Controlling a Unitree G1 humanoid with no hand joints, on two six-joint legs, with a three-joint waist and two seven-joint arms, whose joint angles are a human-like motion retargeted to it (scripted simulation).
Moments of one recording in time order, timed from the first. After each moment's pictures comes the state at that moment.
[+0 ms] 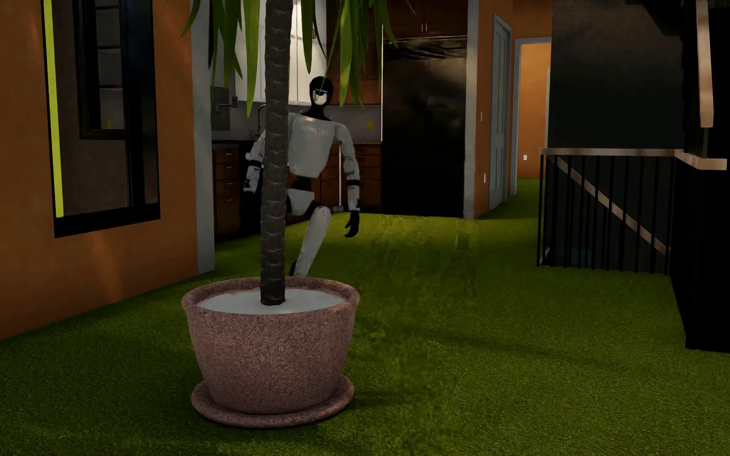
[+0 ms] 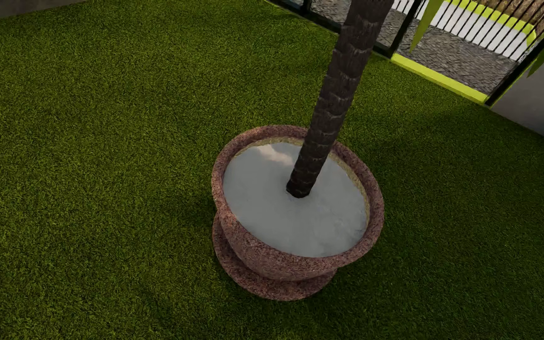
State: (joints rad) body 0.17 -0.10 0.03 -0.18 0.10 -0.03 0.00 0.00 0.11 0.22 0.92 0.28 0.24 -0.15 0.27 0.54 -0.50 0.00 0.00 -0.51 0.56 0.91 0.80 0.00 0.00 0.00 0.00 0.00 0.00
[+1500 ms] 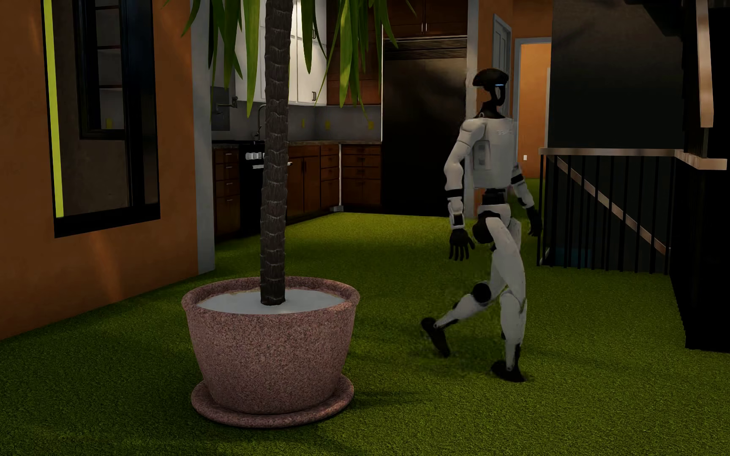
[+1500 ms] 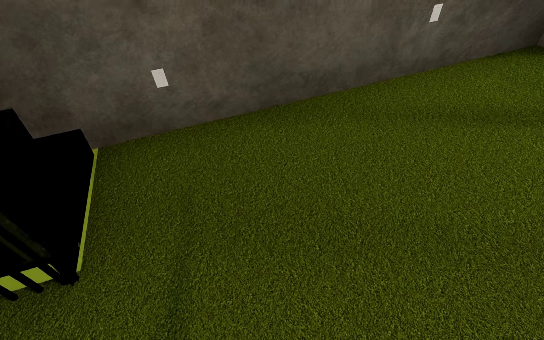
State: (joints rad) body 0.35 -0.24 -0.10 0.00 0.20 0.08 0.00 0.00 0.08 0.65 0.38 0.28 0.30 -0.08 0.51 0.51 -0.50 0.00 0.00 -0.42 0.73 0.87 0.98 0.00 0.00 0.00 0.00 0.00 0.00
